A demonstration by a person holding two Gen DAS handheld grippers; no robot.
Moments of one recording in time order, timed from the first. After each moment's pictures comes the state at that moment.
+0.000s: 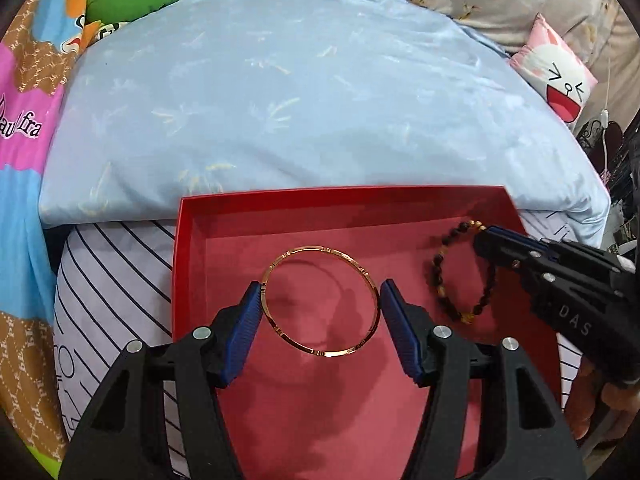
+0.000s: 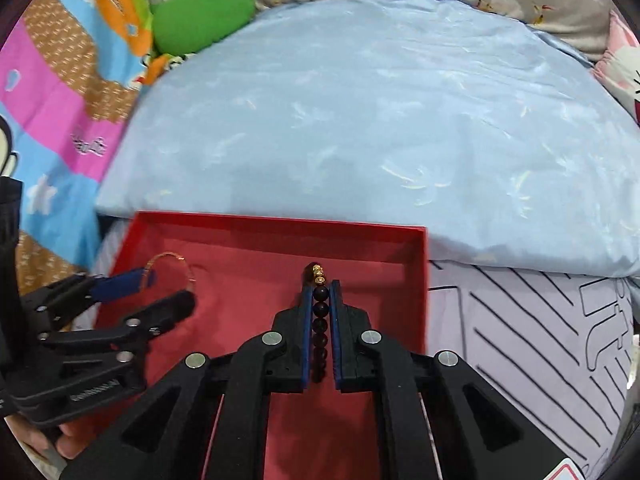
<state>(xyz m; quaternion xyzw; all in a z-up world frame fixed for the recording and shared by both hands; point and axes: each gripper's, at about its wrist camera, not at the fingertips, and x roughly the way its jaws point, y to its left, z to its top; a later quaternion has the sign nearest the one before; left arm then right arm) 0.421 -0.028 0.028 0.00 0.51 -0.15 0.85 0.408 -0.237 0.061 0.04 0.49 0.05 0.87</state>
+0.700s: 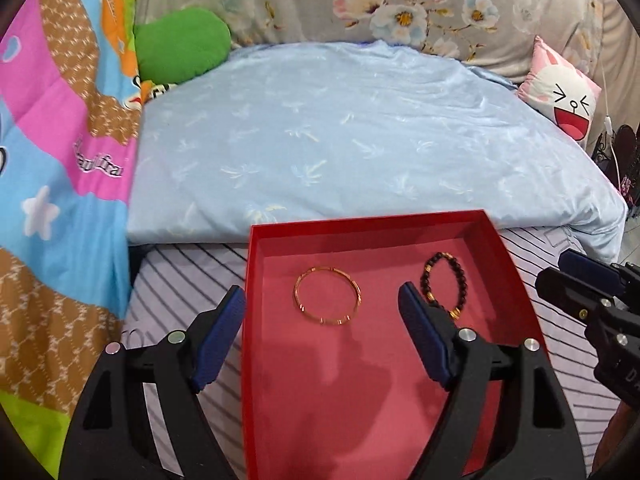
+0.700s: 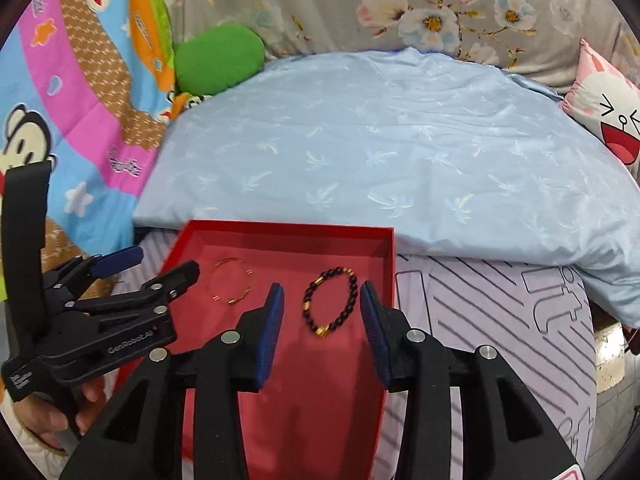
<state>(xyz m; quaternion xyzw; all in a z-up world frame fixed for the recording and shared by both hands) 0.349 -0.020 0.091 0.03 0.41 -0.09 0.91 0.299 -0.226 0.136 0.04 0.40 0.06 0.92</state>
